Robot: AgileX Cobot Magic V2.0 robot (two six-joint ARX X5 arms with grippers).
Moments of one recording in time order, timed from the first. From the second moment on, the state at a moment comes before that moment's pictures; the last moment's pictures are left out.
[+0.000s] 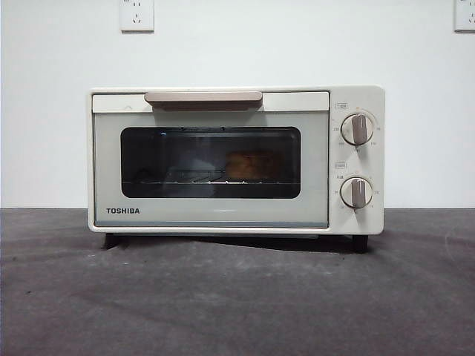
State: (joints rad) left arm -0.02 0.01 0.03 -0.18 -0.01 -0.10; right arm 0.60 0.52 0.87 -0.75 -0.24 0.18
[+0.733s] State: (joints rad) left arm -0.02 0.01 0.03 -0.18 -0.01 -0.10; right arm 0.23 0.33 0.68 -0.61 -0.21 0.17
